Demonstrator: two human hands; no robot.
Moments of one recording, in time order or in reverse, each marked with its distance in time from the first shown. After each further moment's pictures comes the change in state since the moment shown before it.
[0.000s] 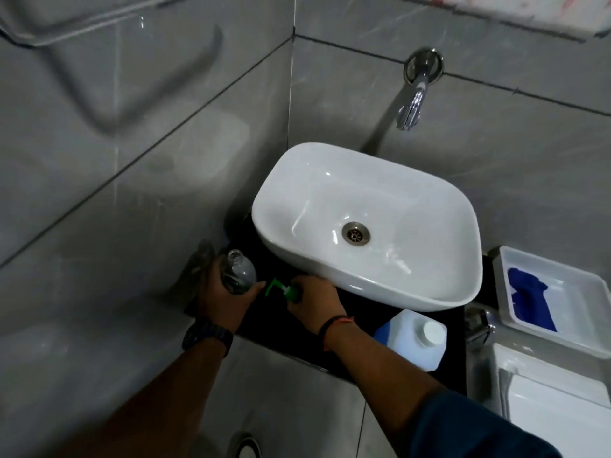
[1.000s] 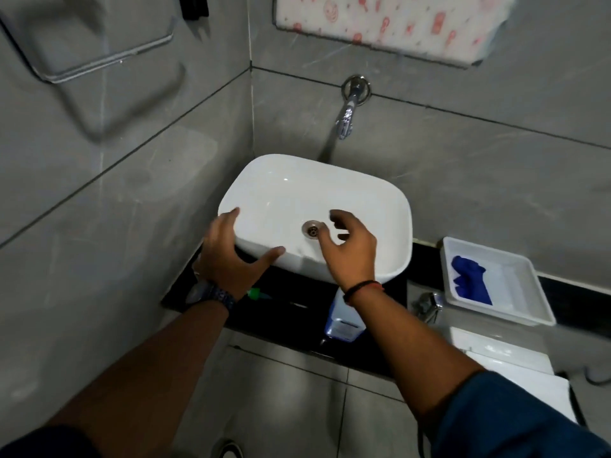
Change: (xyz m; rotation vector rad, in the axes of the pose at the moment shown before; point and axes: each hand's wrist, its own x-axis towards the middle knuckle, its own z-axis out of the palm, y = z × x) left_hand -0.047 0.130 -0.008 0.077 -0.003 0.461; right_hand -0.078 0.017 -0.124 0.458 0.791 -0.052
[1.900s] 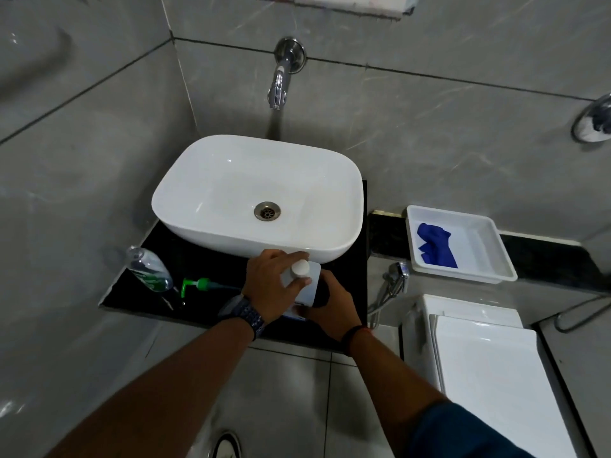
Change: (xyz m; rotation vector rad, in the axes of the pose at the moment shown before) left_hand -0.083 0.089 0.102 -0.074 -0.499 0.052; right_hand -0.082 0.152 -0.060 -0.002 -0.432 0.338
